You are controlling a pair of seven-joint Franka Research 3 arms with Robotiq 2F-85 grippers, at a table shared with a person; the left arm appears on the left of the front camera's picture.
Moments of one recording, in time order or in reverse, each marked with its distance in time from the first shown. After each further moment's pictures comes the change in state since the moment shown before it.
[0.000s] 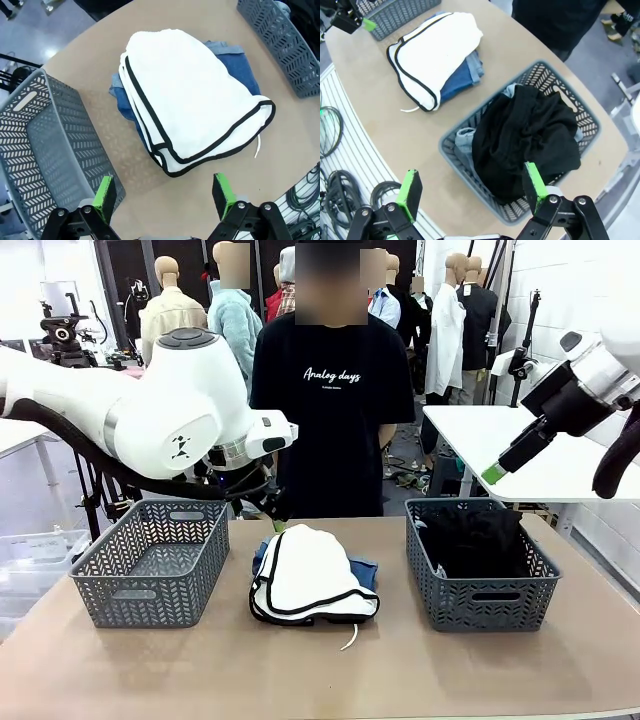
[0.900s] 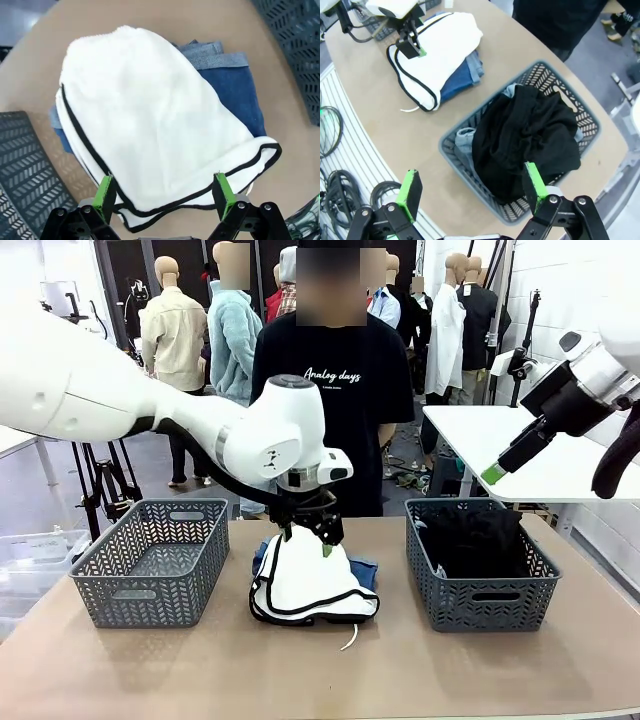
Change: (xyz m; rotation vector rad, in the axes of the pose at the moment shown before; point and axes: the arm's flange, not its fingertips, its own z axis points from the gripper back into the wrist) left arm 0.079 -0.049 -0.126 -0.043 0.220 0.009; right arm 0.000 0.001 0.000 -0.001 0.001 0.001
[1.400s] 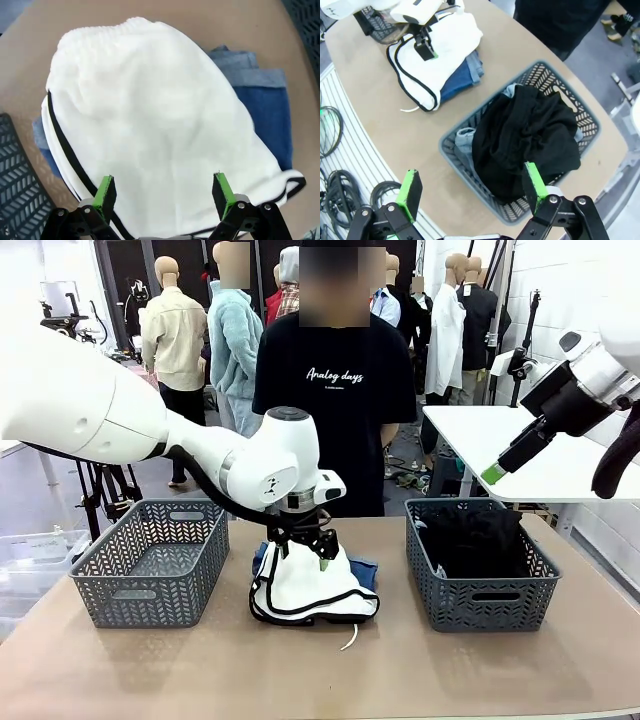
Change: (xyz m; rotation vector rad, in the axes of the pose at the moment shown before) left arm 0.009 0.022 -0.056 -0.011 -0.002 0.071; right arm 0.000 0.000 0.000 0.000 0.000 0.000
